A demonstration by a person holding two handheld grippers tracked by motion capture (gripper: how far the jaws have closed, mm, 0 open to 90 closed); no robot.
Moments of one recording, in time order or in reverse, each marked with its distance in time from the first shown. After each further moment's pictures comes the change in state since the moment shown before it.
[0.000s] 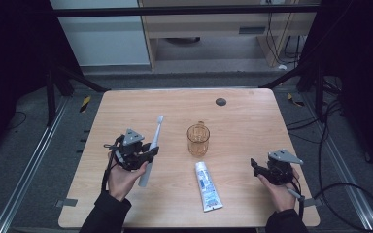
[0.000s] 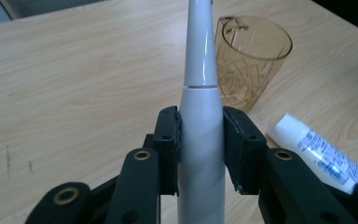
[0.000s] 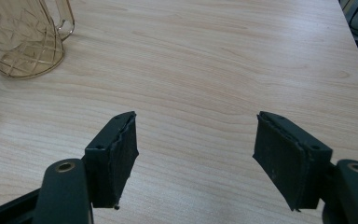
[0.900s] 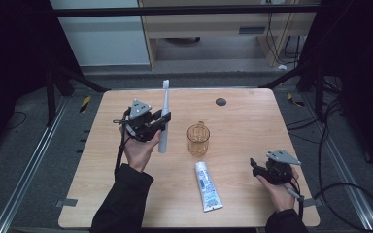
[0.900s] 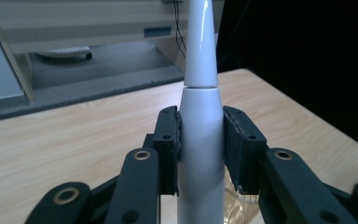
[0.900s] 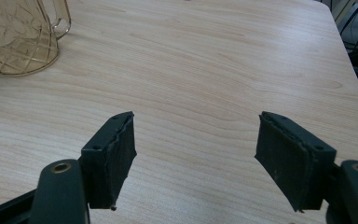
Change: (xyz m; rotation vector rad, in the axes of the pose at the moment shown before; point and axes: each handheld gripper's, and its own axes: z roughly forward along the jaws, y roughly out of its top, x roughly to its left) left arm -0.005 0.070 0.024 -0.278 -0.002 -0.048; right arm 0.002 -0.001 0.003 -0.021 -0.023 -0.043
